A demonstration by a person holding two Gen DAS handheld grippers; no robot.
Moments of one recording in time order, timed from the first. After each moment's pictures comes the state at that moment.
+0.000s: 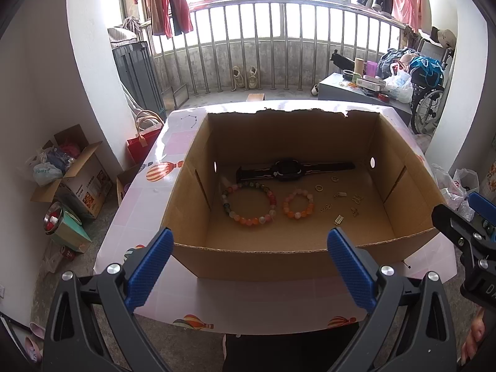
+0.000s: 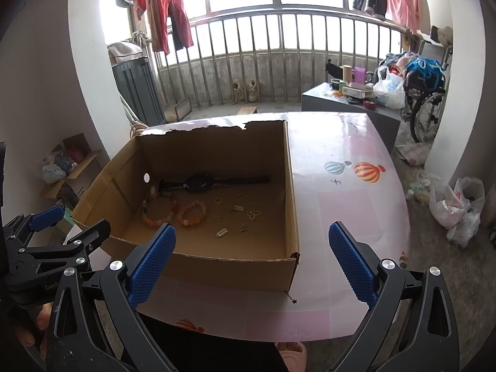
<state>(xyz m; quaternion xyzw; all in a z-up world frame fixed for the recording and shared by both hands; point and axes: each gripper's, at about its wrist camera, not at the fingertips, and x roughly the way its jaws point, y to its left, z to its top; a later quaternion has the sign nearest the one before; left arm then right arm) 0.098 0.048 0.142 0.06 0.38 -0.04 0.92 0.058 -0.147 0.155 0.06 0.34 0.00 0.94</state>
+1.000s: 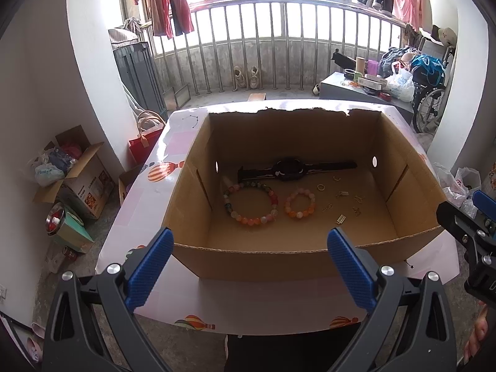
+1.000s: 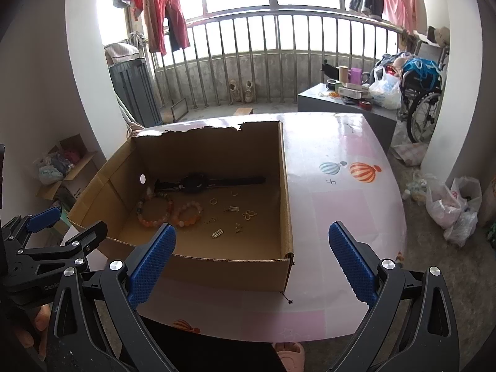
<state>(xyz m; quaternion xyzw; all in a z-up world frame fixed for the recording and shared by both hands) 0.100 0.048 0.142 0.07 0.38 -0.03 0.92 0.059 -0.147 0.154 0.06 0.34 -0.01 0.94</state>
